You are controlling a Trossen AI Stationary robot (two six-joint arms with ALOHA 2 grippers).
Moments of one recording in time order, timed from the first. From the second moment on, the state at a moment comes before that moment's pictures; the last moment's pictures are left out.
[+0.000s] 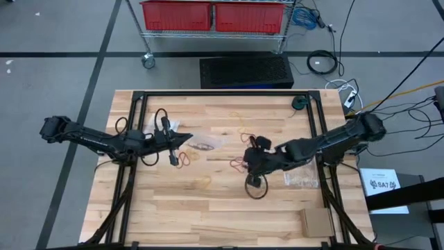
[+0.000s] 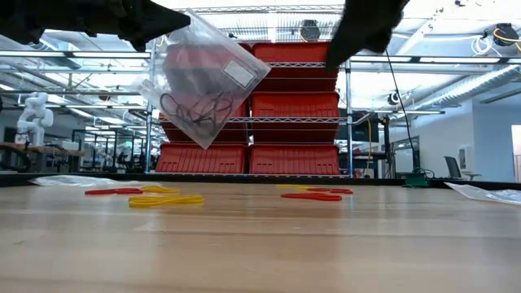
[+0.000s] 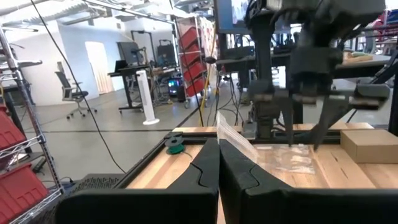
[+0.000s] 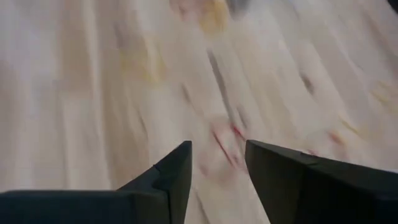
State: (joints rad) left arm -0.14 0.82 0.30 0.67 -0.38 0.19; right arm 0.29 1.48 1.11 -0.50 0.36 0.47
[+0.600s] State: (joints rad) left arm -0.14 0.82 0.31 0.67 -0.34 0.18; right arm 0.11 1.50 0.62 0.69 0.34 0.29
